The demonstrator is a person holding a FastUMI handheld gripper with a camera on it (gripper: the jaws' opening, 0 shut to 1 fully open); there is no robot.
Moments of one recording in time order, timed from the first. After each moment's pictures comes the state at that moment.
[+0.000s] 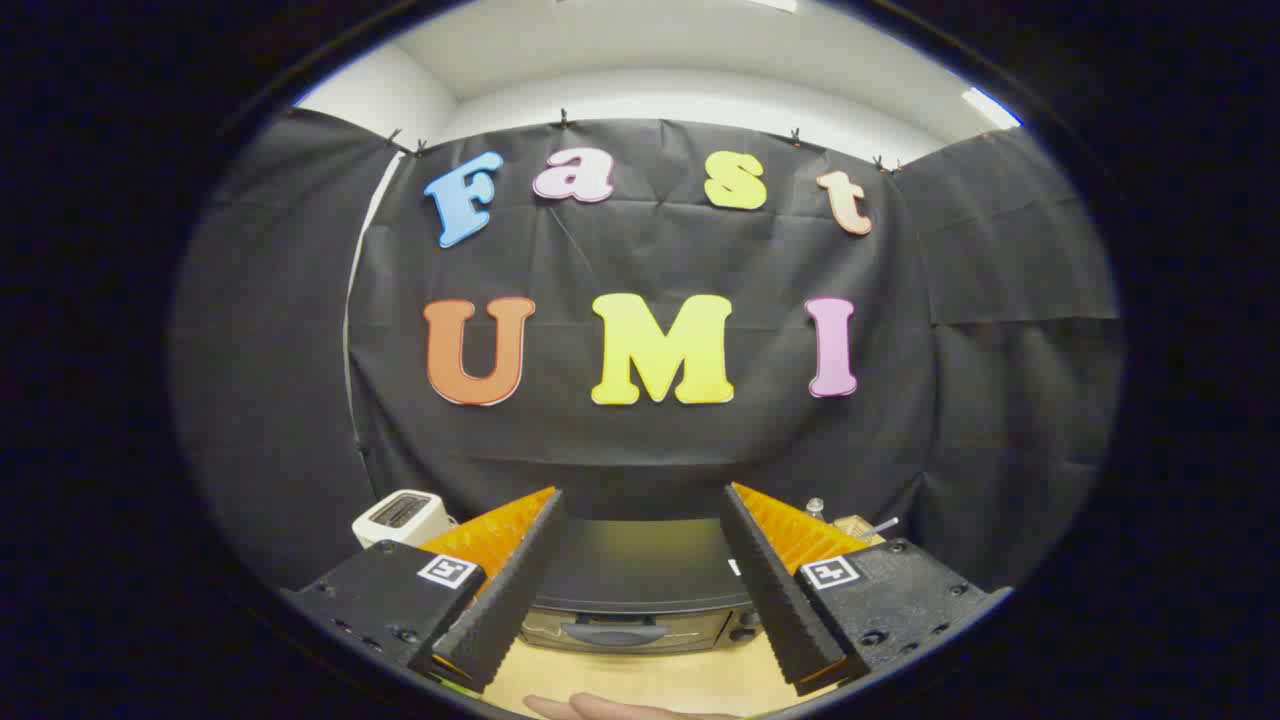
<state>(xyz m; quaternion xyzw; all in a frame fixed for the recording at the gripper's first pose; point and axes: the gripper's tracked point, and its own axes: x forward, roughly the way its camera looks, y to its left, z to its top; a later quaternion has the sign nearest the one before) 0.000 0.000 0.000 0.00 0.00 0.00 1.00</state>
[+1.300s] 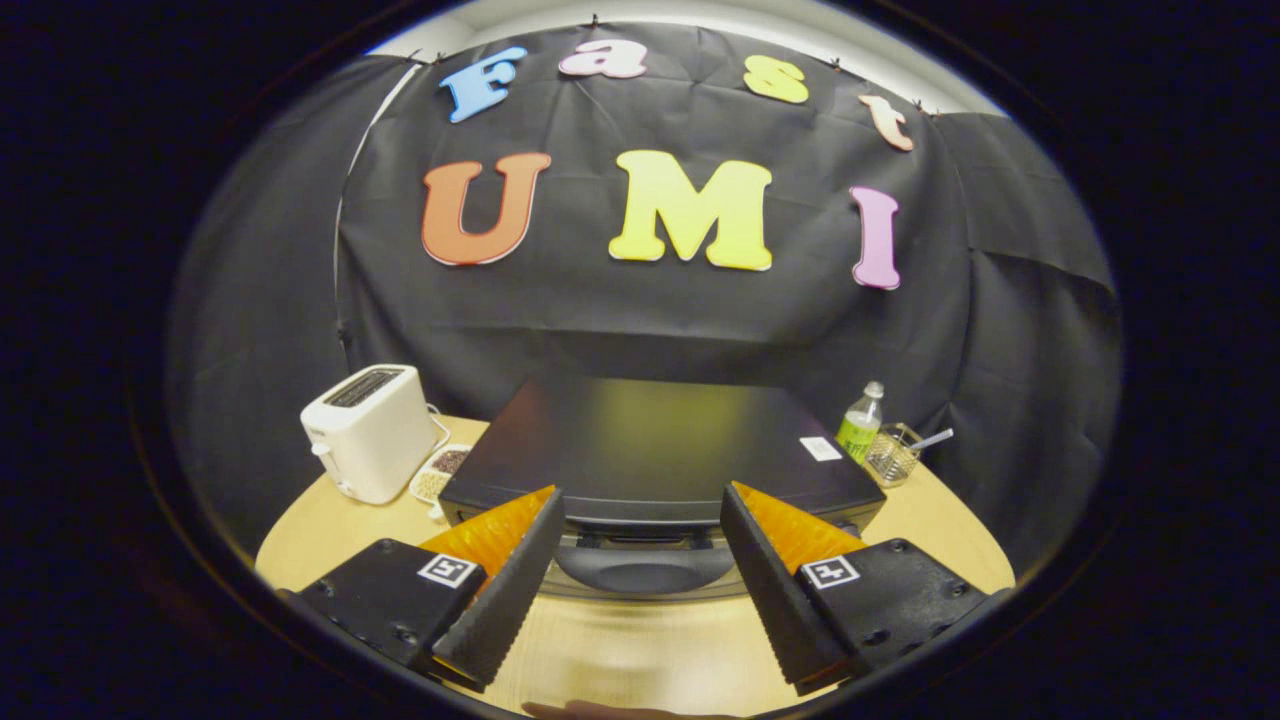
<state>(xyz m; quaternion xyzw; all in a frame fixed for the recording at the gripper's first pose) 0.080 0.026 -0.198 -0.04 0.16 -0.01 0.99</state>
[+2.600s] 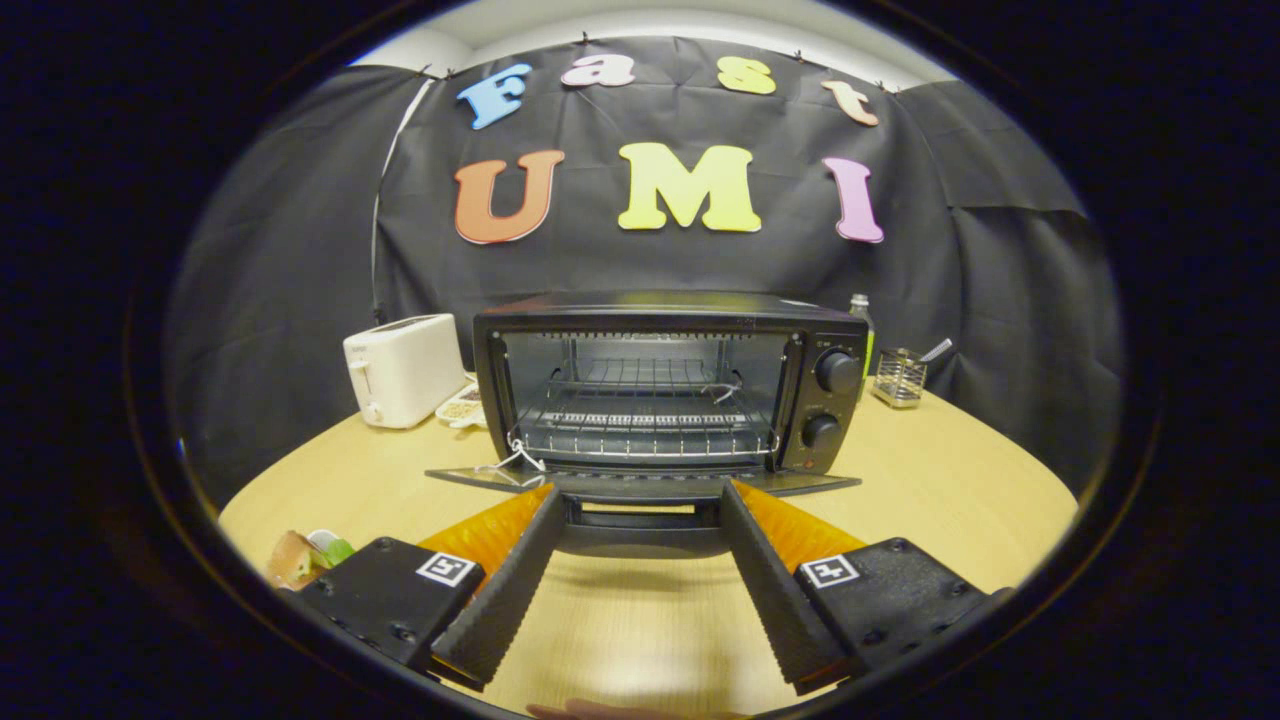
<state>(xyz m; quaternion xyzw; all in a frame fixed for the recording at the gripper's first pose) -0.016 0.013 -0.328 -0.01 0.11 0.03 0.99</state>
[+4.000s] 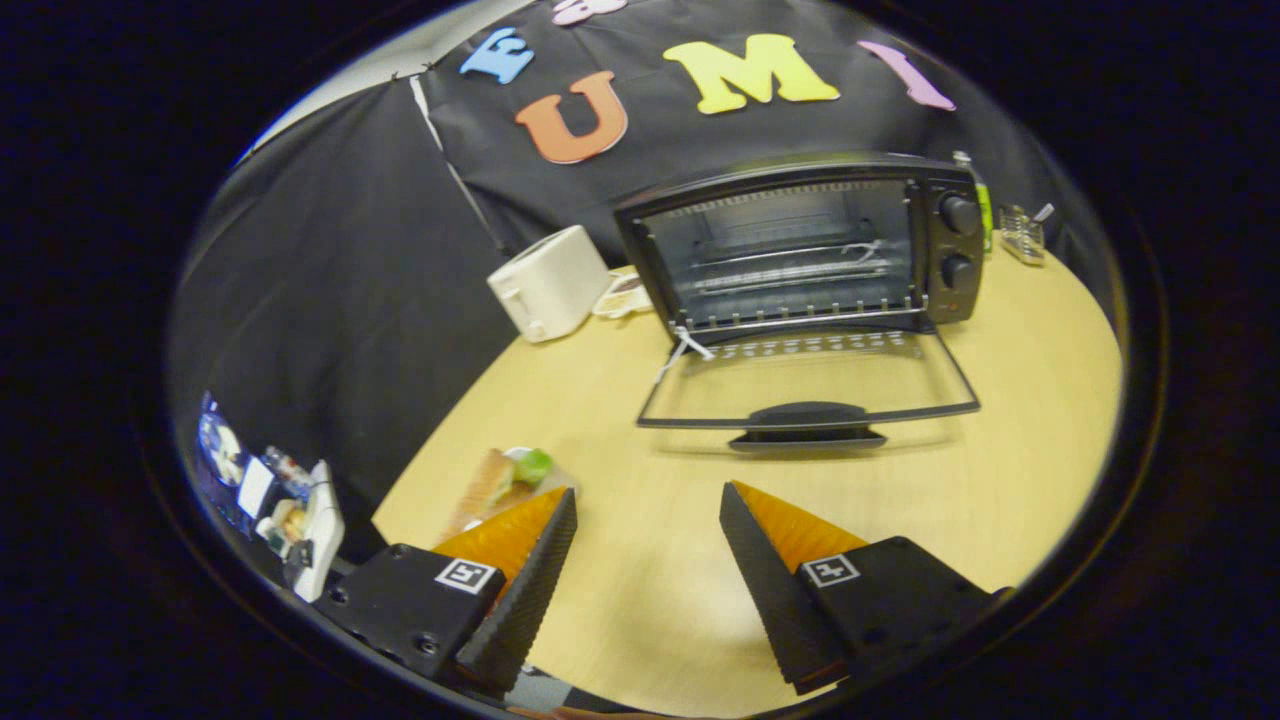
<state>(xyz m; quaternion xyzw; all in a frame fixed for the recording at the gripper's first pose) -0.031 0.099 -0.376 0.12 0.32 0.27 0.90</state>
